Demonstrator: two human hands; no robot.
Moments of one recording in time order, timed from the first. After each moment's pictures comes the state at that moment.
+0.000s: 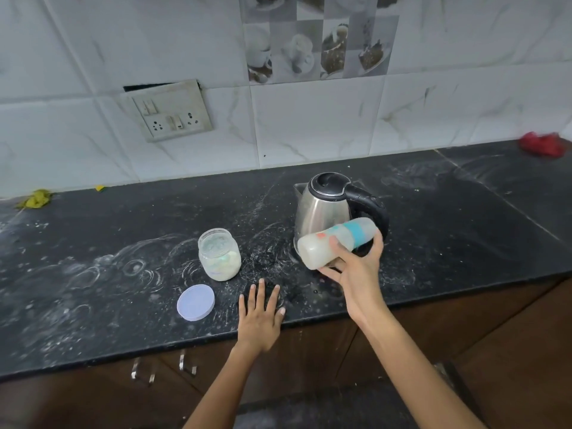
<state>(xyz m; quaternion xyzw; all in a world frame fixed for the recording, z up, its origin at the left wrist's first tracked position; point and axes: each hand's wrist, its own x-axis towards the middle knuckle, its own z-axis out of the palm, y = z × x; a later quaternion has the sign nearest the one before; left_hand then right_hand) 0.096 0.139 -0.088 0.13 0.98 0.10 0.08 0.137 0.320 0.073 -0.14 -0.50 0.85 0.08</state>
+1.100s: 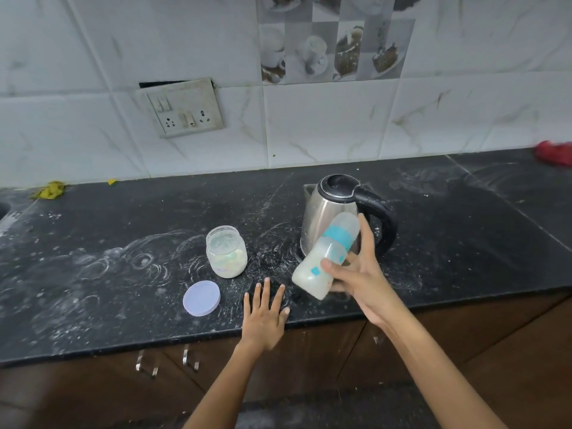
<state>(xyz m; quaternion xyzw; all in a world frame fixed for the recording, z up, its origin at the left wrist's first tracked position) 0.098 0.139 -0.089 0.13 0.98 0.10 0.07 0.142 0.328 0.081 -0.01 -0.62 0.79 -0.03</state>
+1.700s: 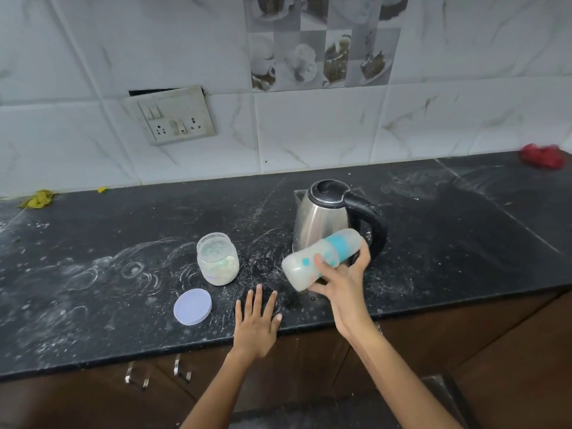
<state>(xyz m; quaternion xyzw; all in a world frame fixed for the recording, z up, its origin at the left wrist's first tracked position) 0.095 0.139 -0.104 0.12 0.99 0.04 0.04 0.137 0.307 0.052 -0.06 -0.53 0.85 0.06</state>
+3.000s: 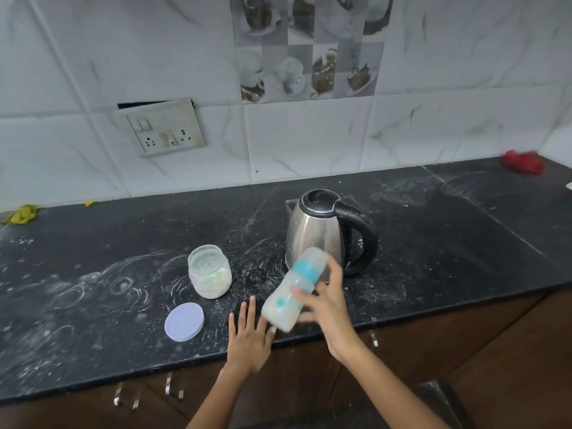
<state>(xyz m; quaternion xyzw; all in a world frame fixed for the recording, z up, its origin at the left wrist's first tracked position) 0.087 0.133 -0.109 0.14 0.99 0.05 0.01 0.138 0.299 0.037 -0.08 -0.59 0.81 0.02</state>
